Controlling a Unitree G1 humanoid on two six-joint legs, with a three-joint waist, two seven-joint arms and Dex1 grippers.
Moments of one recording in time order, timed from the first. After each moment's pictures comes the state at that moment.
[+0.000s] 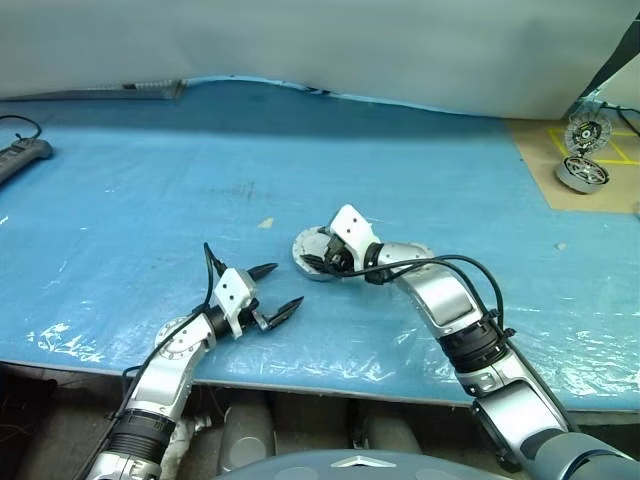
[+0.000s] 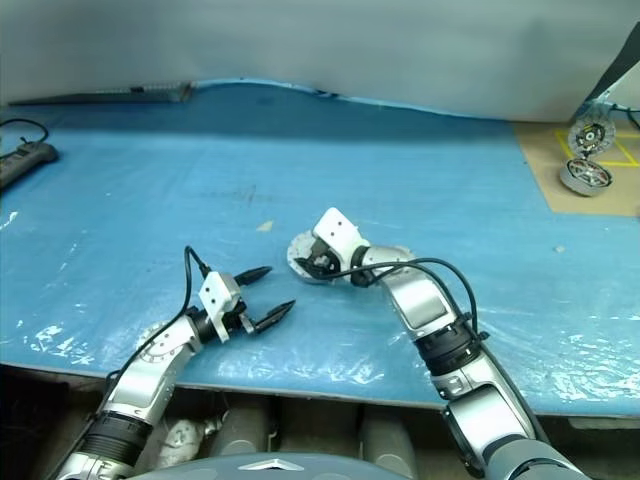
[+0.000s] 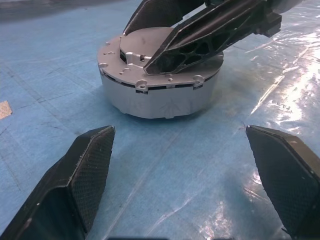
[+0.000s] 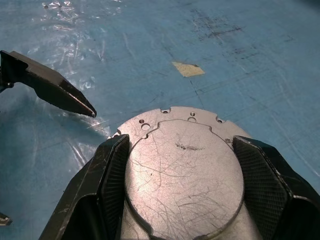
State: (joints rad) left arm -0.04 0.33 -0.11 0.09 -0.20 -0.15 -0.78; right arm -0.52 -0.30 0.35 0.03 0.05 0.53 0.65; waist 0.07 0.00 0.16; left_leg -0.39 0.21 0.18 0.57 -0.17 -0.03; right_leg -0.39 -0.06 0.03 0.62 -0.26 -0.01
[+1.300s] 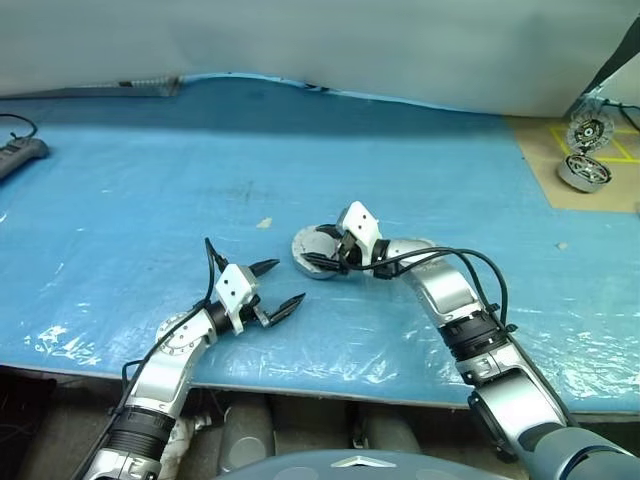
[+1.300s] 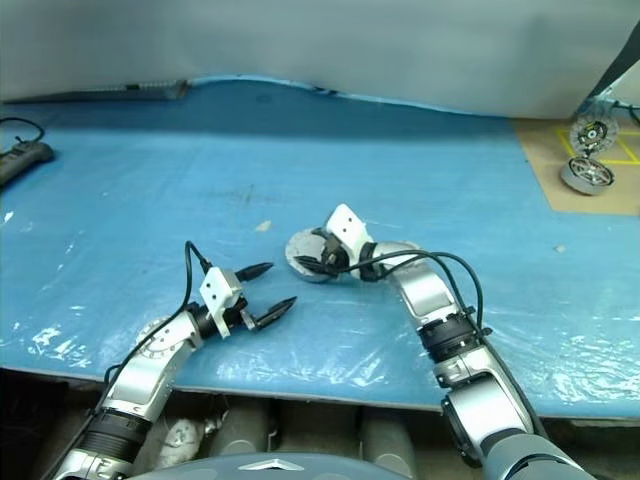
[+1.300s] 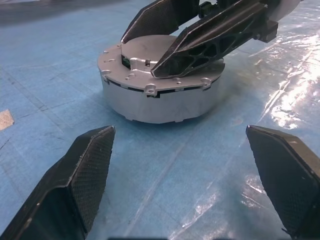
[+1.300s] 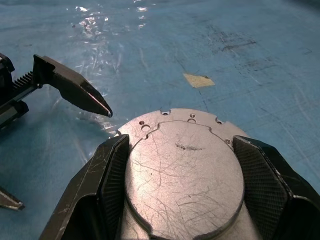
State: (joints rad) left arm -0.05 0.34 -0.12 0.06 -0.20 -0.12 -0.78; right arm -0.56 -0.31 0.30 0.18 0.10 0.34 0.83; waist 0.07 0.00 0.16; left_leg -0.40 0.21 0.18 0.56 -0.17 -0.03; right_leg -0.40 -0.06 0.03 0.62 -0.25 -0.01
